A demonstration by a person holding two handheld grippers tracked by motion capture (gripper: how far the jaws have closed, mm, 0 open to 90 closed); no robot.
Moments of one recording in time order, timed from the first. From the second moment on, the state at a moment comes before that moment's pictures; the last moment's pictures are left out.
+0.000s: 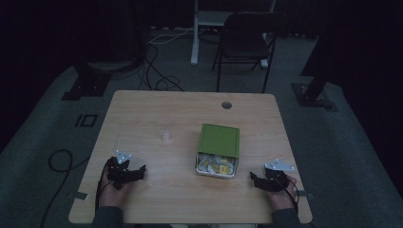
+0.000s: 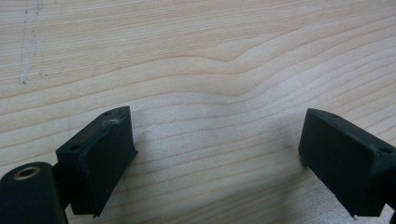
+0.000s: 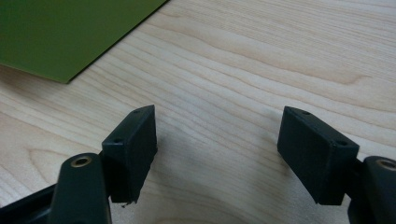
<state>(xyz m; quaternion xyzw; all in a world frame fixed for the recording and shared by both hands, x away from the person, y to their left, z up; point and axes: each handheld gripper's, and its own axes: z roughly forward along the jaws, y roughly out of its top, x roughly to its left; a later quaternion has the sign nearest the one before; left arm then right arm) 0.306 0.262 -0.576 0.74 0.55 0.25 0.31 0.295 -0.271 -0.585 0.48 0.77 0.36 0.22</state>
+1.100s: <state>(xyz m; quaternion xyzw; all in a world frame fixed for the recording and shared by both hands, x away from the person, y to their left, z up) 0.306 0.262 -0.576 0.74 0.55 0.25 0.31 0.283 -0.262 -0.570 0.48 0.77 0.37 0.22</state>
